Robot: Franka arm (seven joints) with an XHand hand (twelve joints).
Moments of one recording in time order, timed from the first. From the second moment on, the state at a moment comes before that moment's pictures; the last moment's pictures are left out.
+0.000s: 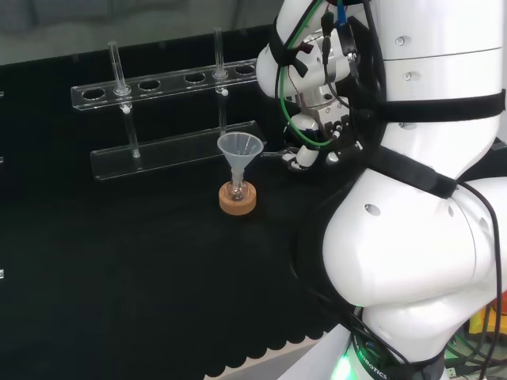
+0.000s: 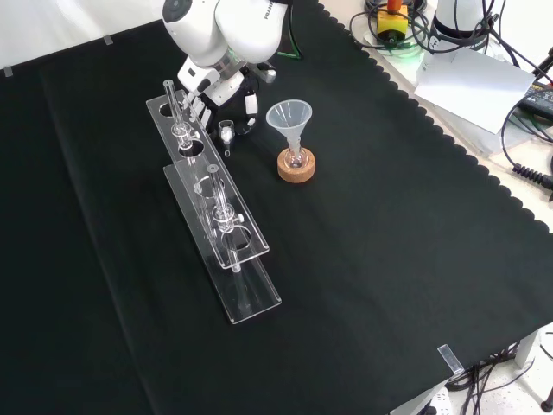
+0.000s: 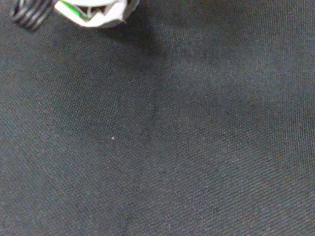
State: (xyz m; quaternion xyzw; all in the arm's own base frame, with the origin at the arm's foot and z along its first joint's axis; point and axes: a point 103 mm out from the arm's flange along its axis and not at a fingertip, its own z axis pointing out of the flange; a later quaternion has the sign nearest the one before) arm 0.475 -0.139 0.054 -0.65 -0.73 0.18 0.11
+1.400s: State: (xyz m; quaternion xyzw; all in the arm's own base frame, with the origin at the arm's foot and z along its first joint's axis) arm 0.468 -0.171 0.153 -0.69 -0.70 0.15 0.08
